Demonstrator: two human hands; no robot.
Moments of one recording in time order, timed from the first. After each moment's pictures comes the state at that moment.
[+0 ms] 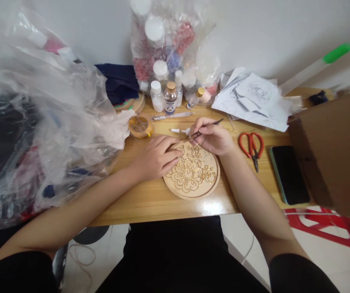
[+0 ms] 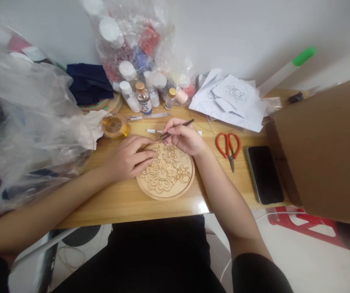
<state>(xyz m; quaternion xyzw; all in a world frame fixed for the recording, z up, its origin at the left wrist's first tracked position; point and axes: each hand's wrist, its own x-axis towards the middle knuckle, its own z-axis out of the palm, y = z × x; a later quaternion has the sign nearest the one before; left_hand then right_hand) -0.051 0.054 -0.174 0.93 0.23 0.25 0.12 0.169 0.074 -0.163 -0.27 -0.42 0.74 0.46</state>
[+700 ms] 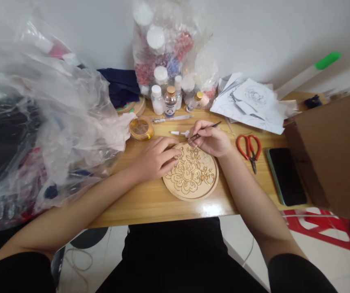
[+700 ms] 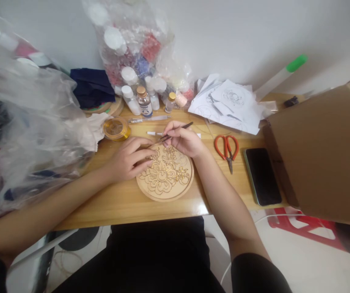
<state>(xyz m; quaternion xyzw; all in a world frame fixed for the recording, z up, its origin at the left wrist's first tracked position) -0.051 0.055 -0.173 0.92 0.22 0.28 0.15 0.170 0.074 -0.165 -0.26 -0.42 0.74 0.46</state>
